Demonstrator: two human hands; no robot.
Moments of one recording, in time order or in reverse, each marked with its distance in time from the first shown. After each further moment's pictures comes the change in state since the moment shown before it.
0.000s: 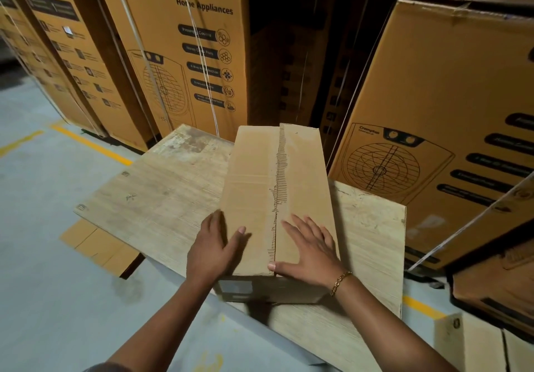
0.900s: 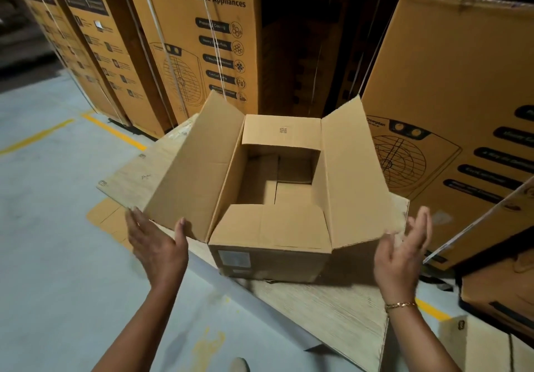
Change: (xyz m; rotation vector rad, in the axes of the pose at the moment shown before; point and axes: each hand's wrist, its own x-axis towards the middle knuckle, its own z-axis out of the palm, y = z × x) left_hand -0.076 -0.025 -0.030 -0.104 0.619 -0.285; right_hand -0.102 0.101 -0.017 0.520 1.039 0.236
